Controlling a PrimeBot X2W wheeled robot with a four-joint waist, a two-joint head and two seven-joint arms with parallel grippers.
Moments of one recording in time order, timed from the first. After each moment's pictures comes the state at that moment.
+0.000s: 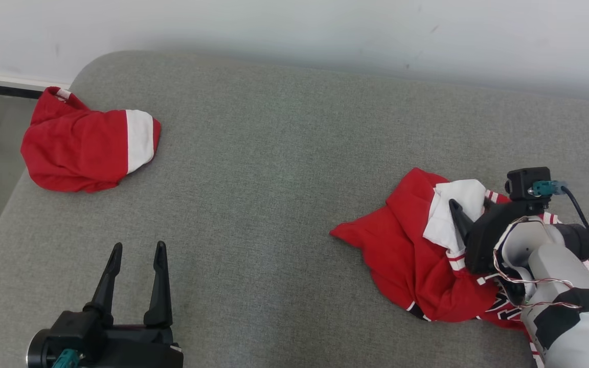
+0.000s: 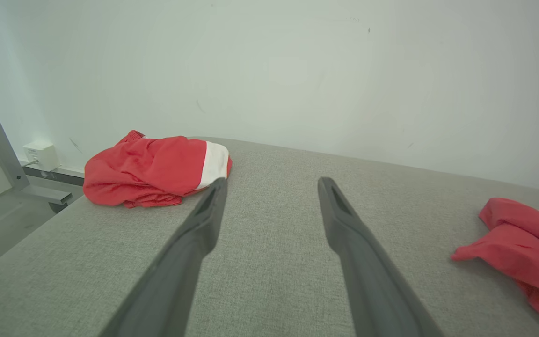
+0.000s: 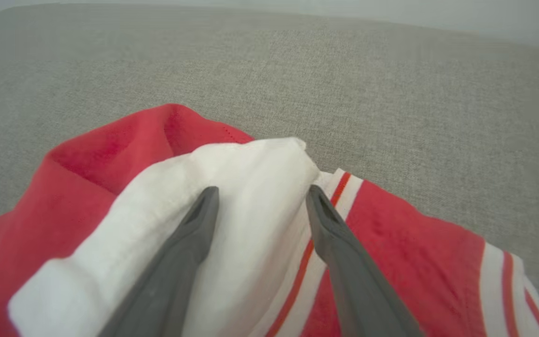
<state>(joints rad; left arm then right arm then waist) -0.11 0.06 -0.01 0.14 -0.21 -0.13 -0.26 -0.67 -0.27 0.27 0.85 0.41 0.13 0.19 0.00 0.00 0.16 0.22</state>
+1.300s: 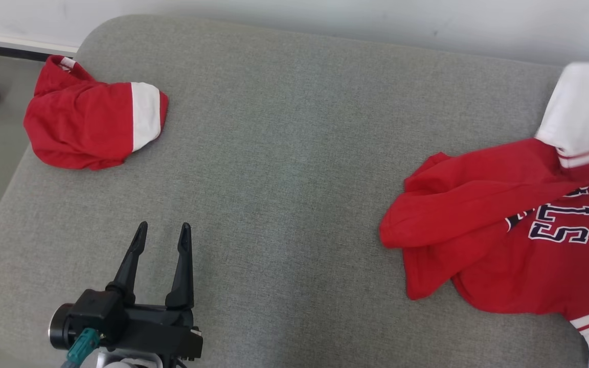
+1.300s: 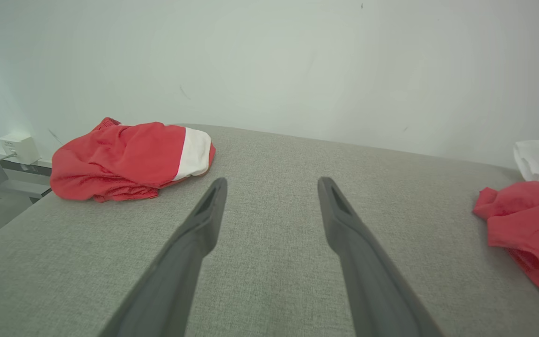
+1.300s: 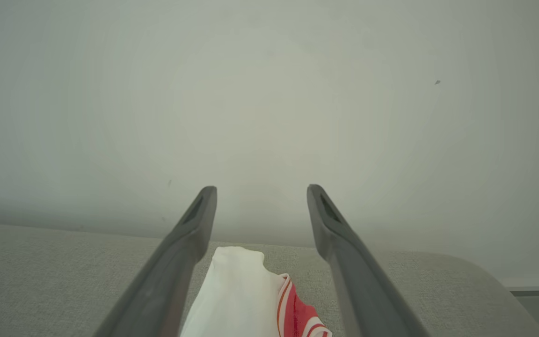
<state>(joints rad) -0.18 0.05 -0.09 0.16 -0.23 -0.13 -0.26 -1.11 -0.48 0.04 1.20 0.20 0.13 -0.22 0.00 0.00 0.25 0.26</state>
